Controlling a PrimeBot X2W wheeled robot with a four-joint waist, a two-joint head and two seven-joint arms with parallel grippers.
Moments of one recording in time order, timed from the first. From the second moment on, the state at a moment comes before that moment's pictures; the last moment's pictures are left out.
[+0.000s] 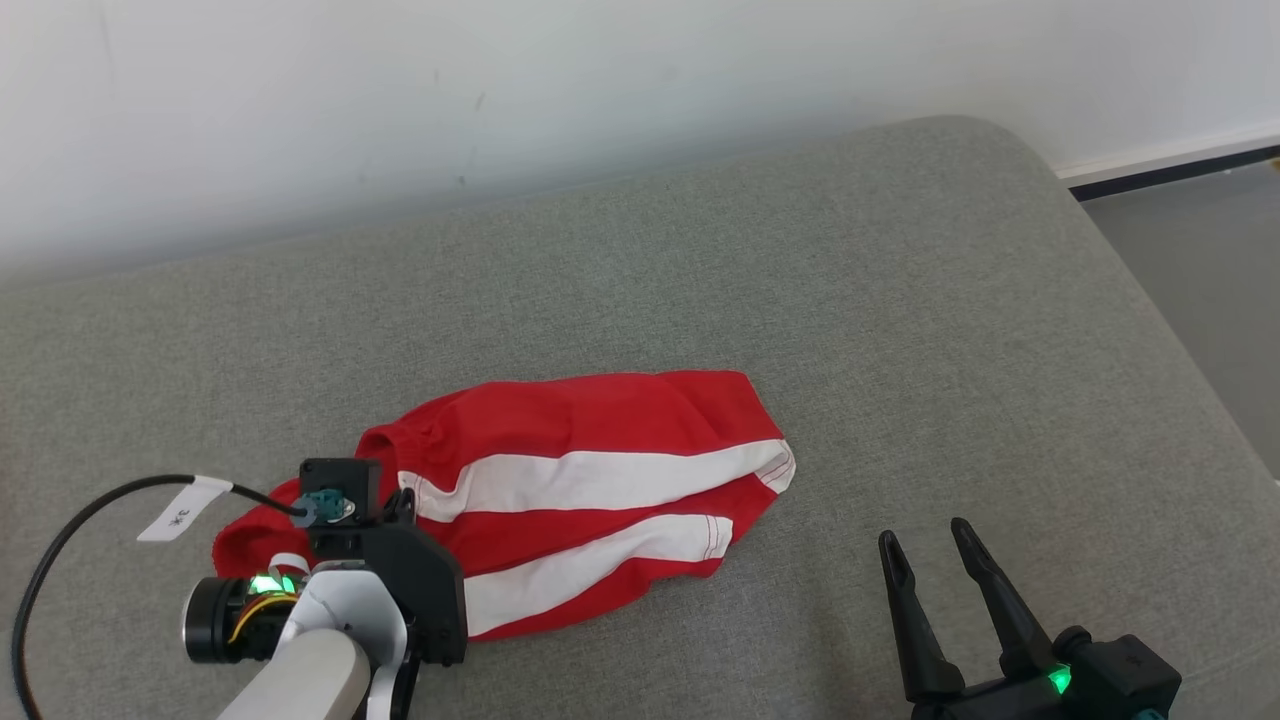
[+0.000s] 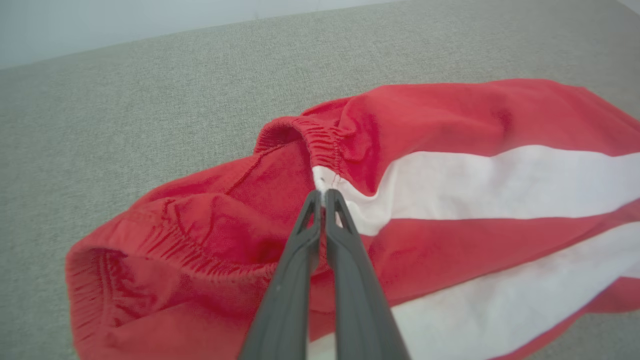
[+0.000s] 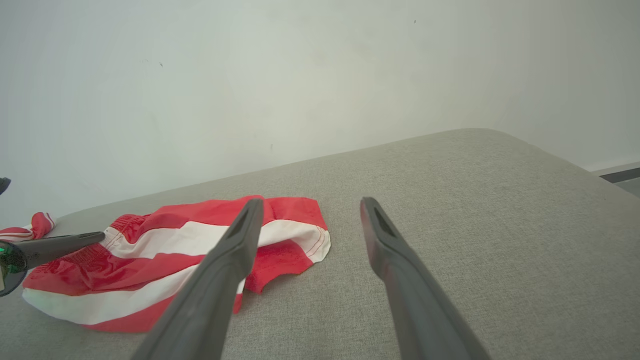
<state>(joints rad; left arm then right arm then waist) -0.47 0.36 -0.64 0.34 -0.64 0.36 0.25 0.04 -0.12 0.20 0.05 0.31 0.13 -0.26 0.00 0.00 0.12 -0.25</state>
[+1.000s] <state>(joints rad) -0.28 0.45 -0.67 0.05 -0.62 0.40 0.21 0.08 -0.13 0.19 0.05 0.31 0.13 -0.26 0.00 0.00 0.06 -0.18</state>
